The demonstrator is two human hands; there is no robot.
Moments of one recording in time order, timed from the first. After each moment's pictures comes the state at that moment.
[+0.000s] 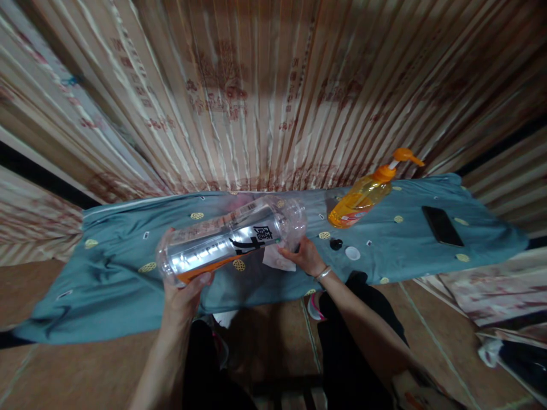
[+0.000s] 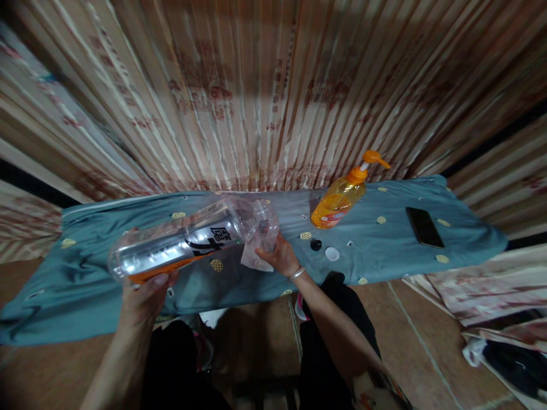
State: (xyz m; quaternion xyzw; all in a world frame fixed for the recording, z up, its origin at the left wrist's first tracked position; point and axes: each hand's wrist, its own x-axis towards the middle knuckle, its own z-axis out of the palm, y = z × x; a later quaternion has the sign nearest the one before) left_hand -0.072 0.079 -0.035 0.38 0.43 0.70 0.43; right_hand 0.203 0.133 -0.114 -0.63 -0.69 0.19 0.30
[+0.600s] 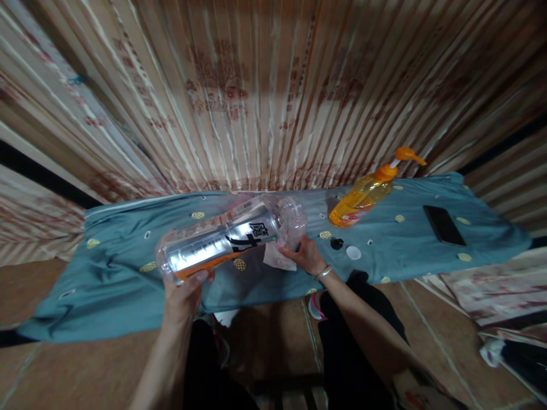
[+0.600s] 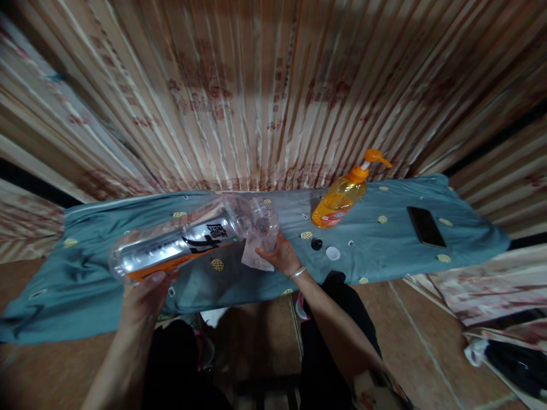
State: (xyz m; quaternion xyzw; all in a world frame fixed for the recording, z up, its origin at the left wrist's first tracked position) left_hand -0.071 0.079 -0.032 0.33 0.41 0.72 0.46; right_hand 0.201 0.135 -0.115 -0.64 -0.68 0.17 0.31
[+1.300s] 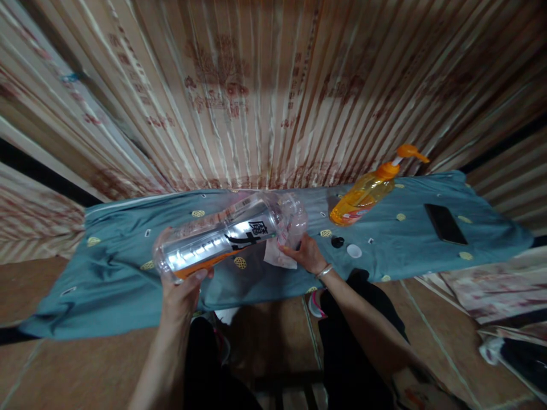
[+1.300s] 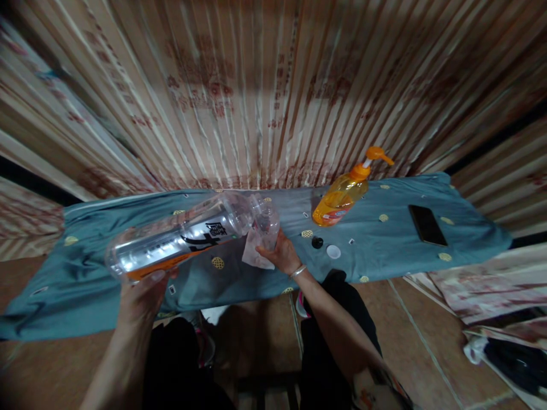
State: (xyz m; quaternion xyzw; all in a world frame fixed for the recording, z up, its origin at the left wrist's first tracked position) left_hand -0.069 0.078 -0.020 0.35 0.45 0.70 0.43; right_hand 0.200 0.133 -0.110 -0.64 -0.68 0.19 0.29
